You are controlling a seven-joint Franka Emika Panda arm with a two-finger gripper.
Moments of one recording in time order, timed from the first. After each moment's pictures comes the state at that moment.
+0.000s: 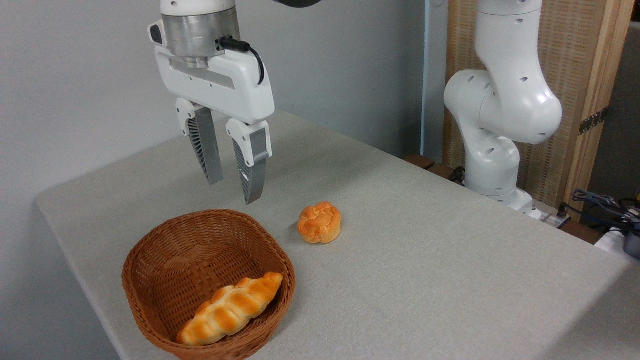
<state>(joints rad) -0.12 0.02 0.01 -1.64 -0.01 1.73 0.55</state>
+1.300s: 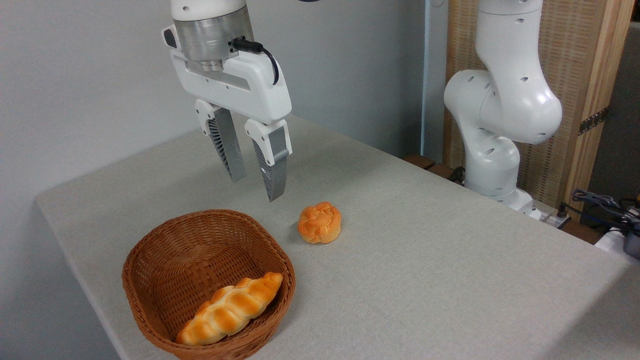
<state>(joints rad) -0.11 0.01 0.03 -1.64 -0.01 1.63 0.60</state>
